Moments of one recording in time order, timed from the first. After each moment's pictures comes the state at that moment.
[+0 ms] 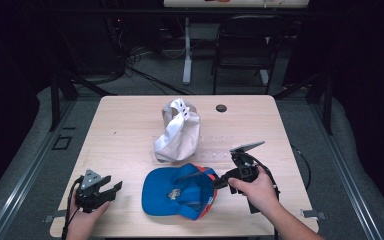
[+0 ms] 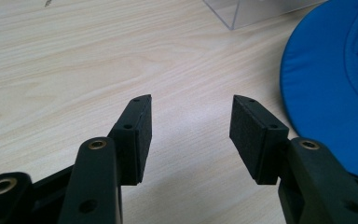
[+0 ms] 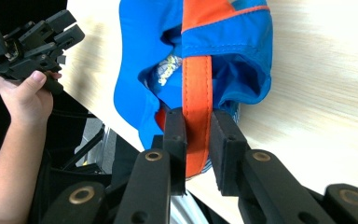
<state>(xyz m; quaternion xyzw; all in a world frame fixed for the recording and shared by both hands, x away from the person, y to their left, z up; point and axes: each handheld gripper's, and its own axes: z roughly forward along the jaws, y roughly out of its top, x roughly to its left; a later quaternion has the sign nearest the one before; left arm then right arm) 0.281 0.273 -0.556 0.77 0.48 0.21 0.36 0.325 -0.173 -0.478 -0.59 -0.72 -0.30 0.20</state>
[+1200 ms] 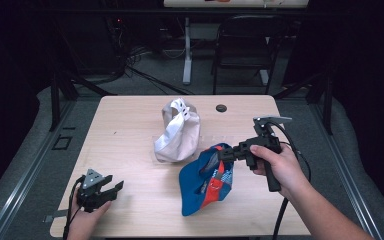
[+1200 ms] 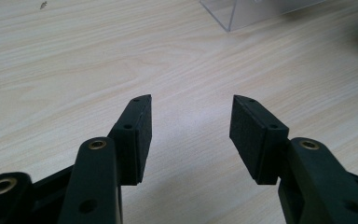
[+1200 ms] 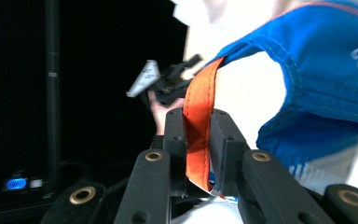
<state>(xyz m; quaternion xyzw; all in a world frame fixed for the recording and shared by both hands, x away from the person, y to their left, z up) 0.282 0.271 -0.555 0.77 0.47 0.21 0.36 0.335 -0.208 -0.382 -0.57 -0.62 -0.42 0.33</state>
